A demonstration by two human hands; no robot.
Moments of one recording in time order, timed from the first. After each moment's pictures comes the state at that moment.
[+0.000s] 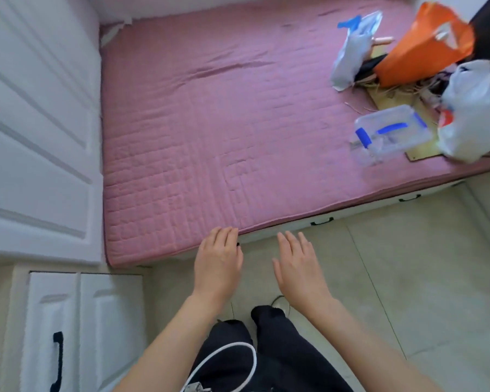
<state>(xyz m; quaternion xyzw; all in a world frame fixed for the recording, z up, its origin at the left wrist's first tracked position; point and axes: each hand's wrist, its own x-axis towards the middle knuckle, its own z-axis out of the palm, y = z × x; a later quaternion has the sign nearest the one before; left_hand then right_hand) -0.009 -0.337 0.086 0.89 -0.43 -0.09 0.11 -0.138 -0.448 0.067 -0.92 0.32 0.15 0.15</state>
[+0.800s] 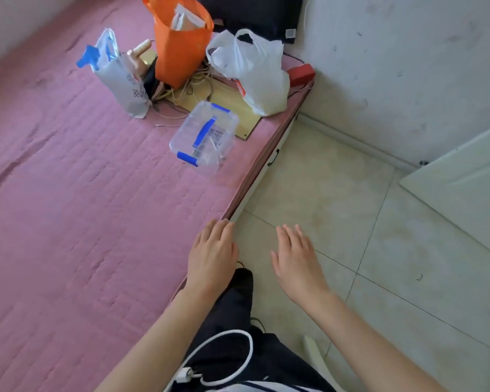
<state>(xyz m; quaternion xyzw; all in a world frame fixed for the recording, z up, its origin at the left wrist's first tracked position) -0.143 -0.692 0.083 0.66 -0.73 -0.16 0.06 -0.321 -0.677 0.073 -0.71 0.66 0.05 0.22</state>
